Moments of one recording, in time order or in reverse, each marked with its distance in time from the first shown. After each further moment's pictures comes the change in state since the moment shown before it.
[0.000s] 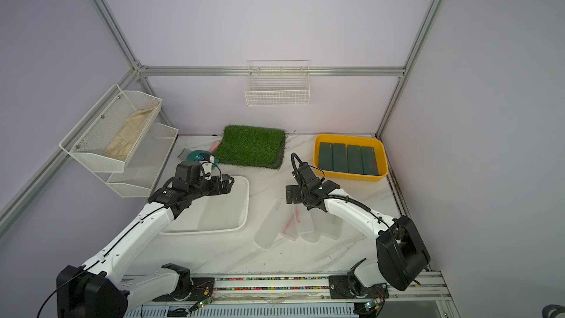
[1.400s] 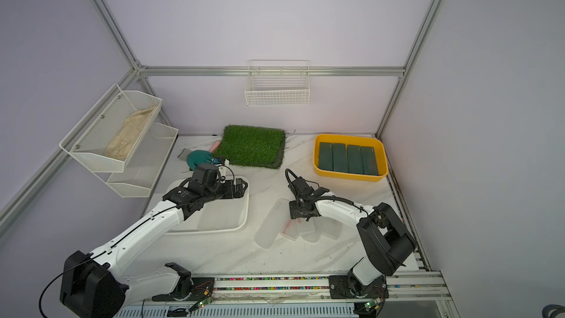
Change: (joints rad) left arm -0.147 0.071 0.000 0.022 -0.042 -0.118; right arm 0.034 0.125 -0.090 -0.015 -0.026 0.026
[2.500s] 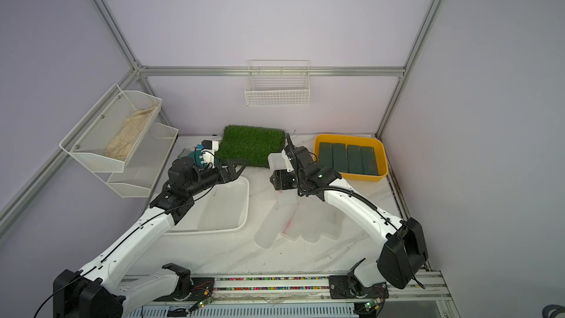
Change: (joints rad) left arm 0.127 -0.109 -0.063 0.532 0.458 -0.281; right arm 0.010 -0.110 0.383 0.001 -0.269 -0.051
